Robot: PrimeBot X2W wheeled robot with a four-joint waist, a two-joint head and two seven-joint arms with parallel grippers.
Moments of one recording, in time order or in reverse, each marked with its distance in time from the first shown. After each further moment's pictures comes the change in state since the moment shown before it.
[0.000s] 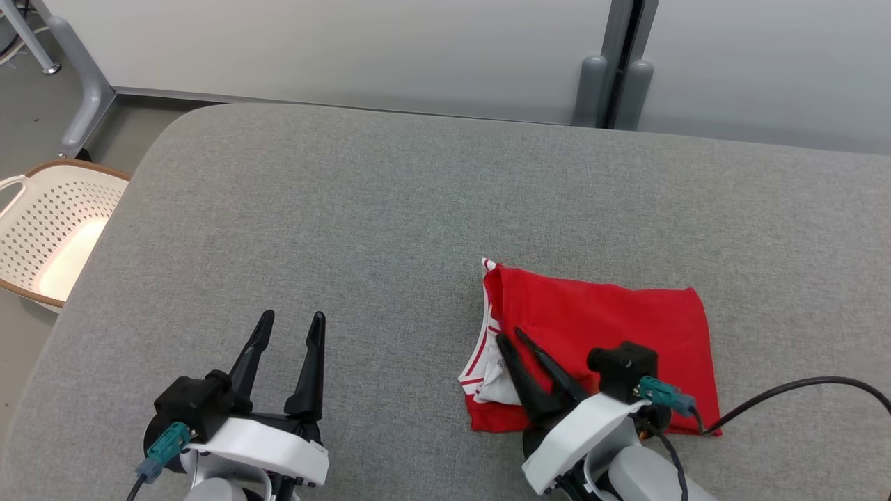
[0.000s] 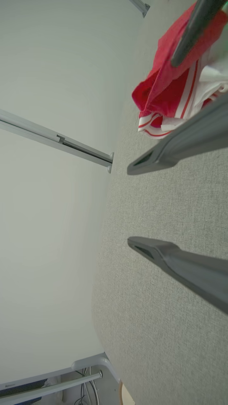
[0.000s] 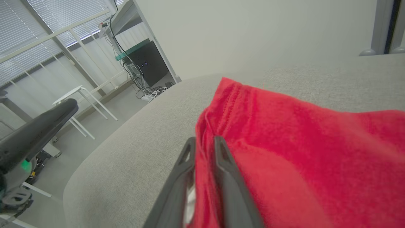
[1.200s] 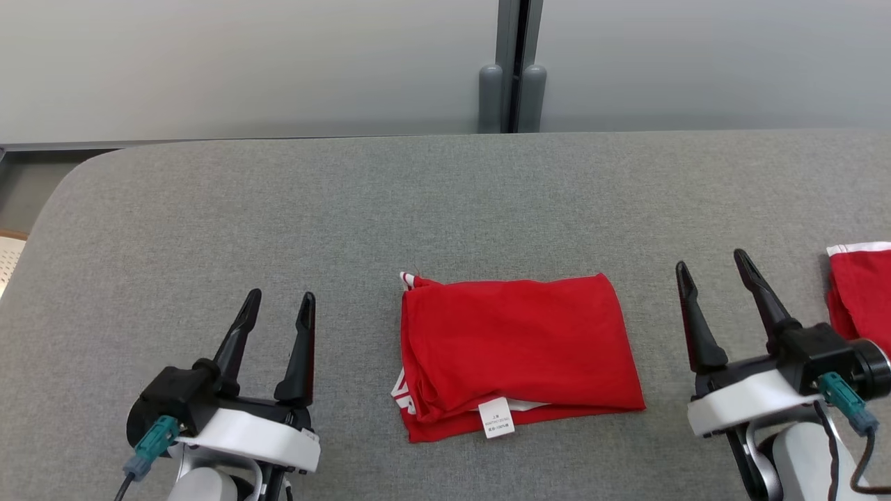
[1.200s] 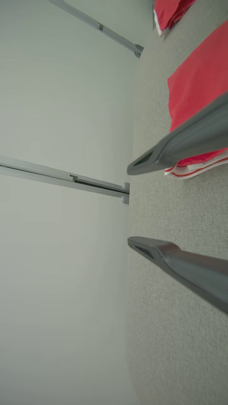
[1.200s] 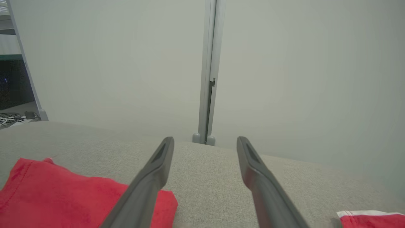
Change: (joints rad) left arm -0.005 0.000 0.036 -0.070 0.056 0.000 0.000; right arm 0.150 -0.091 -0.554 -0.287 -0.534 0.000 -0.015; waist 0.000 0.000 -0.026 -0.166
